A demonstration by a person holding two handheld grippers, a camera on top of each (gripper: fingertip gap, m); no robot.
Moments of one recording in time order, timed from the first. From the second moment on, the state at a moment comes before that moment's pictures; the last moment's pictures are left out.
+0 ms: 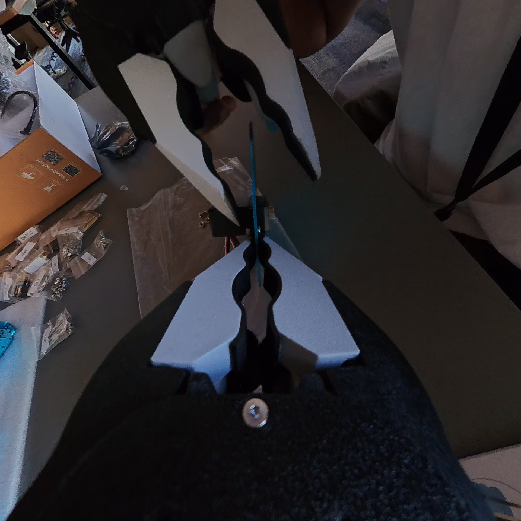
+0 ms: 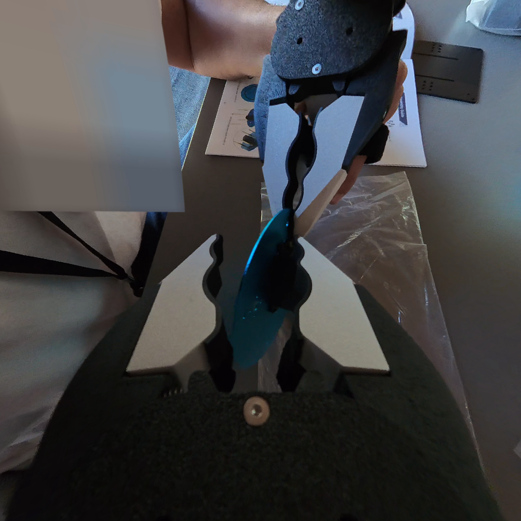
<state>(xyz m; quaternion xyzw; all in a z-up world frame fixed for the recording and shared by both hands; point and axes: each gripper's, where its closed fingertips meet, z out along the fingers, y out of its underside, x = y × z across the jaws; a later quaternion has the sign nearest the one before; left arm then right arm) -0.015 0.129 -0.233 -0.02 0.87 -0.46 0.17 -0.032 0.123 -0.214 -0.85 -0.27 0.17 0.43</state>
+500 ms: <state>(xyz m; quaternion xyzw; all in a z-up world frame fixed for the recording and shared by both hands) -0.017 0.124 -0.233 -0.03 0.87 -0.47 0.15 -0.043 0.121 -0.224 -0.85 -0.29 0.13 0.41</state>
